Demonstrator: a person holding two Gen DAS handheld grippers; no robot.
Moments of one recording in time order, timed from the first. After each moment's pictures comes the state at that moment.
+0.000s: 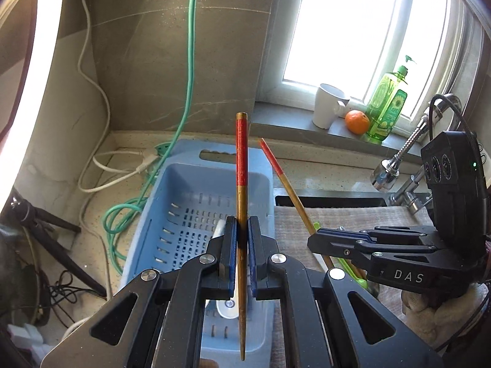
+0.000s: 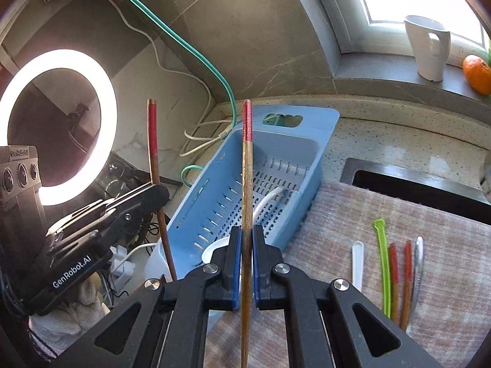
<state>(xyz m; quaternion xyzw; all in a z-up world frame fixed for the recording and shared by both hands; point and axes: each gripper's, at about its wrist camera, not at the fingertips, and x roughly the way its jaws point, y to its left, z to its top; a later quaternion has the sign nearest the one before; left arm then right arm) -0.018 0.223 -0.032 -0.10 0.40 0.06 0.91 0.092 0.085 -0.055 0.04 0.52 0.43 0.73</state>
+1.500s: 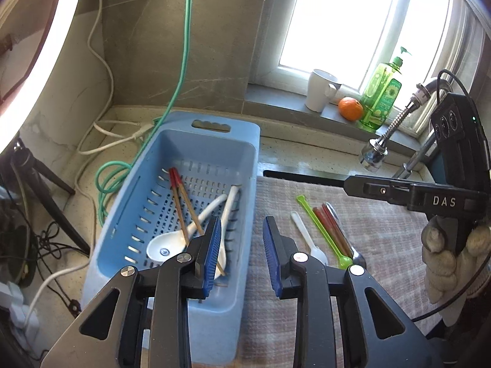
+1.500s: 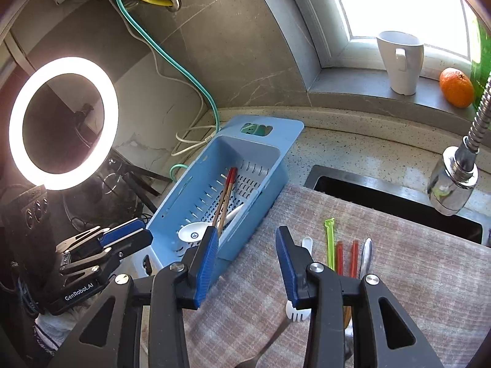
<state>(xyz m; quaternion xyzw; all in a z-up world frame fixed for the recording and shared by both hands) -0.058 0.181 -0.043 -0.13 0.41 0.07 0.90 0.106 0.014 -0.035 0.01 0.50 0.45 0.74</state>
